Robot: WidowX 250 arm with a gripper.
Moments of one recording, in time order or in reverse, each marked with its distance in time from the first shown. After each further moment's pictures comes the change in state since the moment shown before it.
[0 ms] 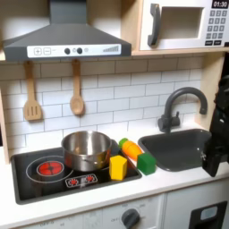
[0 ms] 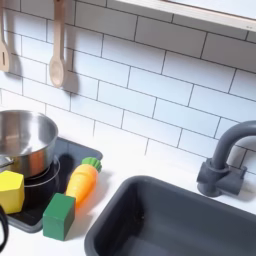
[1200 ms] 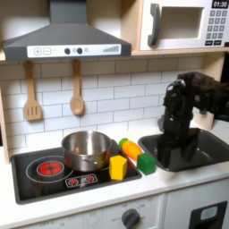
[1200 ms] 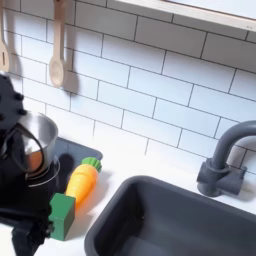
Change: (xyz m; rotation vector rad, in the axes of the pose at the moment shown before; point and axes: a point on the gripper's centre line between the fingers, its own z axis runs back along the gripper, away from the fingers) arm 0.088 0.031 -0.040 -0.011 -0.016 0.032
